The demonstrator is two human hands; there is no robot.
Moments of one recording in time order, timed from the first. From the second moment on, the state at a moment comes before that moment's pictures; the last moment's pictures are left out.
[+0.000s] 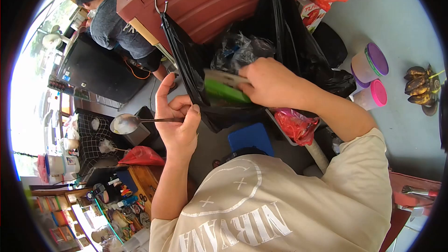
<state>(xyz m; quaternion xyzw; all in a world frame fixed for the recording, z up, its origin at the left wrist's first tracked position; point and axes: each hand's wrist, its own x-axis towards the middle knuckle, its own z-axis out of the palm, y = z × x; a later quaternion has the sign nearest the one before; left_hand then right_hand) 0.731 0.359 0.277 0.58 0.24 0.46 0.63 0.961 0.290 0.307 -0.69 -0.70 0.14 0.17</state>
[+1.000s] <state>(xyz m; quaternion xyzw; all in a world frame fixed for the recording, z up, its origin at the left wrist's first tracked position) 0.737 0.354 0.269 0.62 0.22 0.48 0.58 0.926 0.305 0.261 -0.65 -0.67 0.07 0.35</state>
